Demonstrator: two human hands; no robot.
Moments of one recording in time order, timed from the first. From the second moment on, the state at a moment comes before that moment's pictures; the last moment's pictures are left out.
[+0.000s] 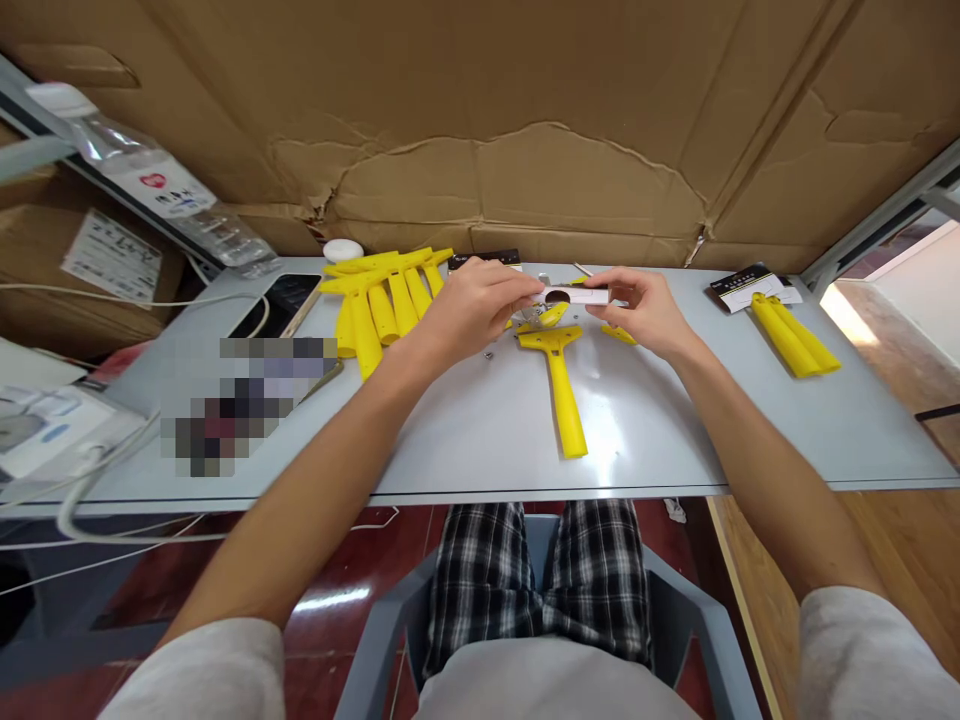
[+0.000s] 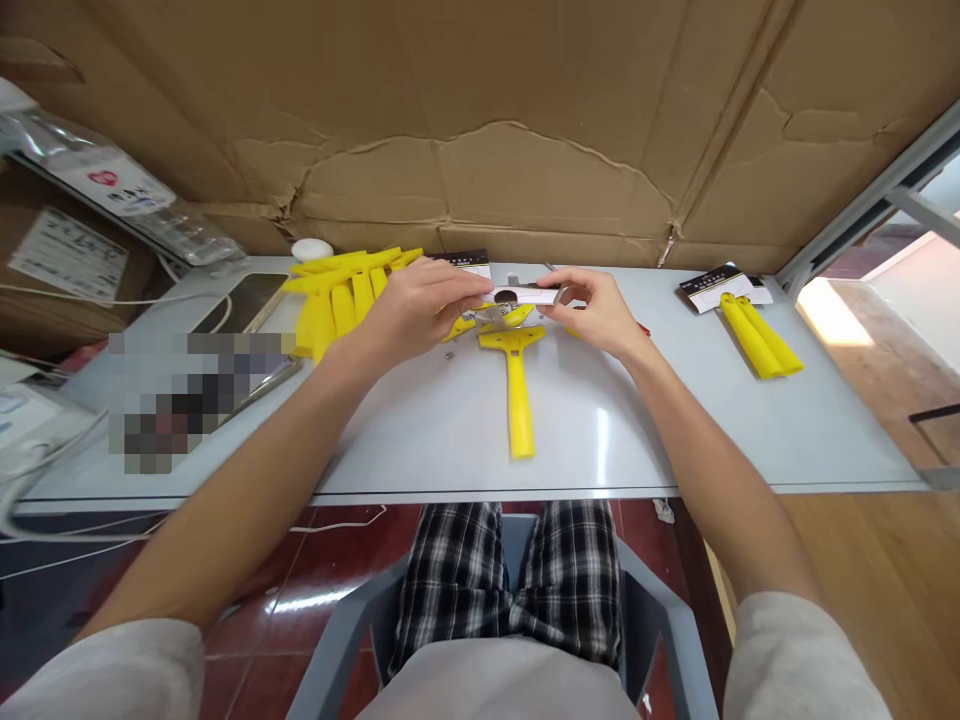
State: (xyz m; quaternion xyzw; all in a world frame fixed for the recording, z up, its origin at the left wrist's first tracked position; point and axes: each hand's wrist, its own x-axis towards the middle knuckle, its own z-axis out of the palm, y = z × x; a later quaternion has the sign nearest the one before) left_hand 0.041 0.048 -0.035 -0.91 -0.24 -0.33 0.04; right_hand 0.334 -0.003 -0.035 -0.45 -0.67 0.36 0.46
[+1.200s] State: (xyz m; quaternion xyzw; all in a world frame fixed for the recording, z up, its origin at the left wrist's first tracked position) left_hand 0.045 0.041 -0.042 -0.92 -0.24 -0.30 0.04; right_hand 0.344 -0.017 -0.030 -0.52 -0.73 0.19 0.39
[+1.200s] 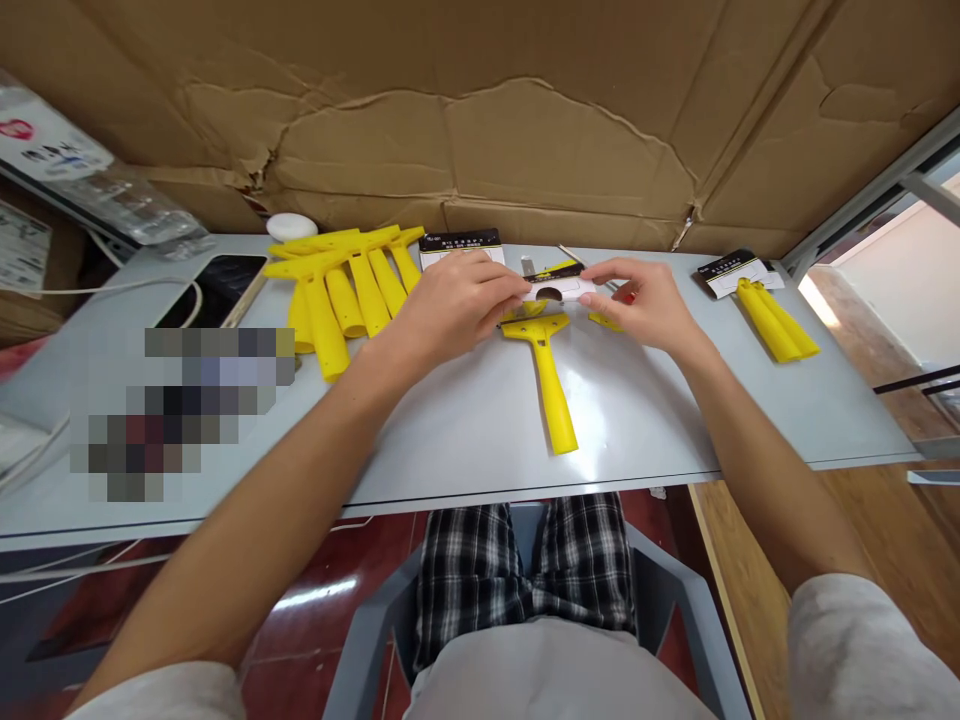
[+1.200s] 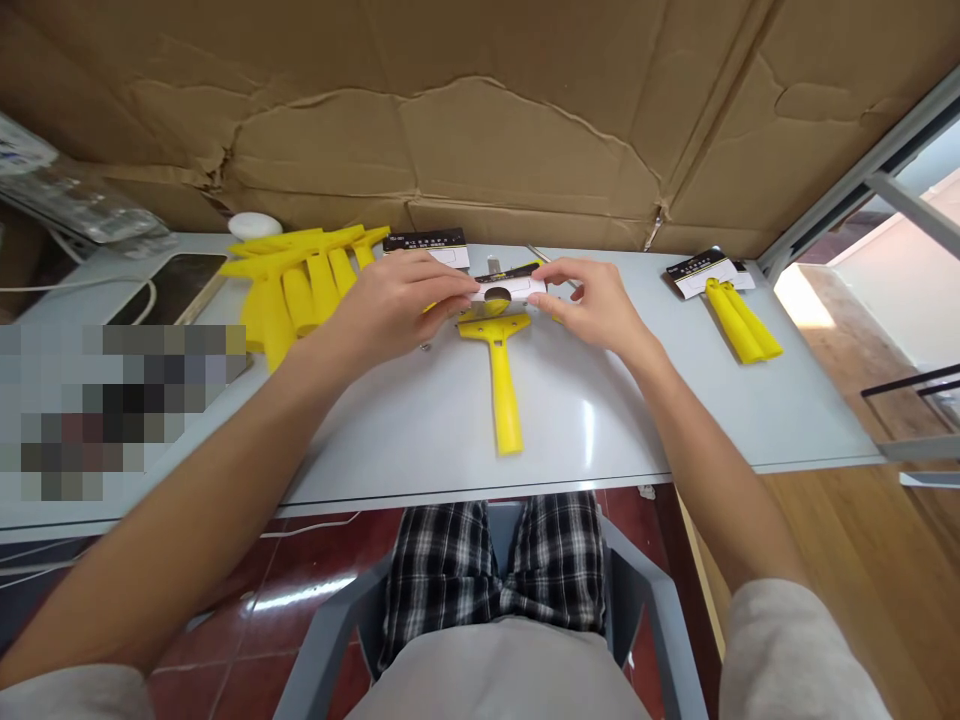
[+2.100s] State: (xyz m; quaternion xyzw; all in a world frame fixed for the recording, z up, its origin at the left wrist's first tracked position) left_hand 0.058 0.030 -0.061 -0.97 -0.19 -0.16 -0.03; right_hand 0.346 -0.162 -0.077 -0.55 -0.65 0.32 0.42
